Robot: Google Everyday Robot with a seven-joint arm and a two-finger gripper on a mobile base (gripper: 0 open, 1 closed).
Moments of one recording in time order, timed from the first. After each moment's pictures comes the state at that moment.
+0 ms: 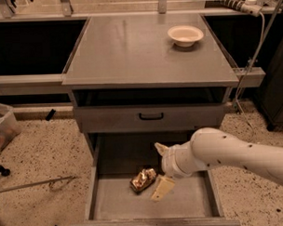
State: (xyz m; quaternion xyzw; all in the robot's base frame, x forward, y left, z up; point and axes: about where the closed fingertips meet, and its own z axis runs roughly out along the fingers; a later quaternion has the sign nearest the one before) arm 0.472 -0.042 0.614 -0.63 0.71 0.14 0.29
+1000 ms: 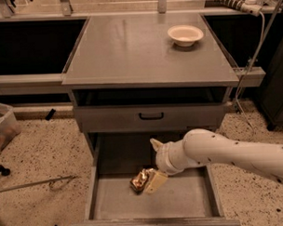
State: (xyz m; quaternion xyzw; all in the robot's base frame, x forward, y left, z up) arm 0.506 -0.028 0.594 -0.62 0.71 0.13 0.32
